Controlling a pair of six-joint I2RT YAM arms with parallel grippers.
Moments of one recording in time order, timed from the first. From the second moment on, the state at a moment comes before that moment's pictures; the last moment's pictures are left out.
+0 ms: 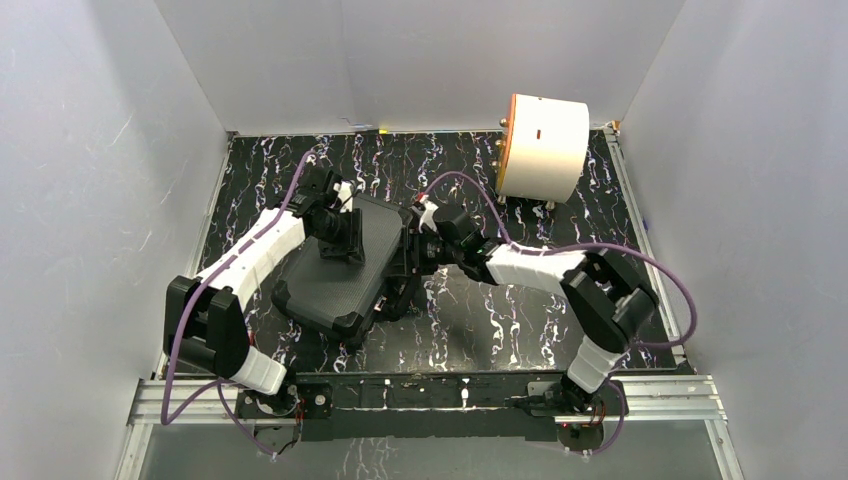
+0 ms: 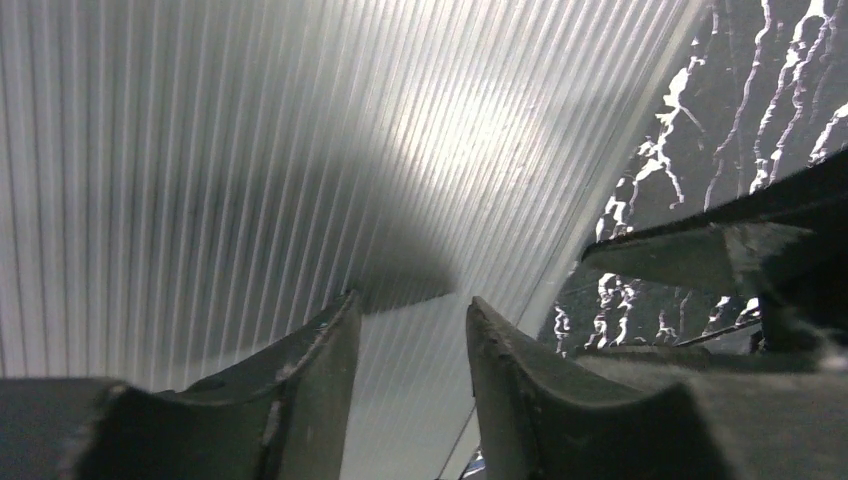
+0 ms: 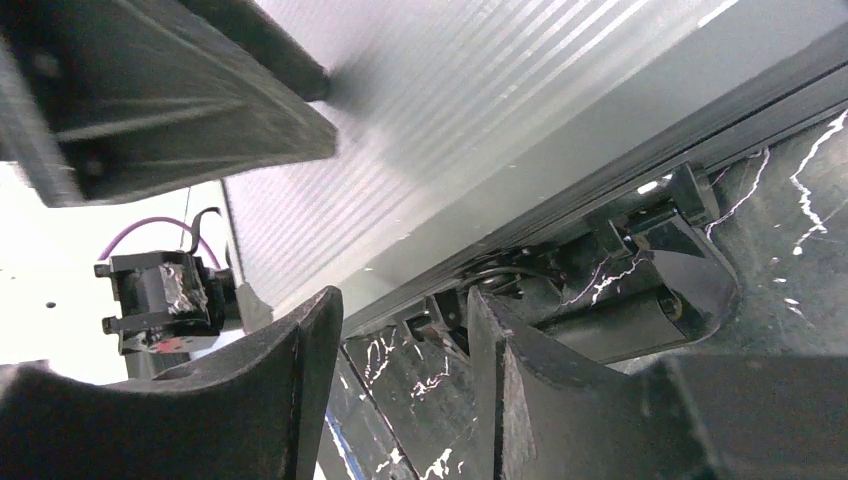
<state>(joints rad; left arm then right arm) -0.34 1.49 1.17 -0.85 0.16 -0.31 0.82 1.72 0.96 0.21 -0.46 0.75</state>
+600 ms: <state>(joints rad) -0.26 1.49 1.29 -0.84 0.04 -0.27 0.86 1.61 0.92 -0.02 -0.26 0.72</state>
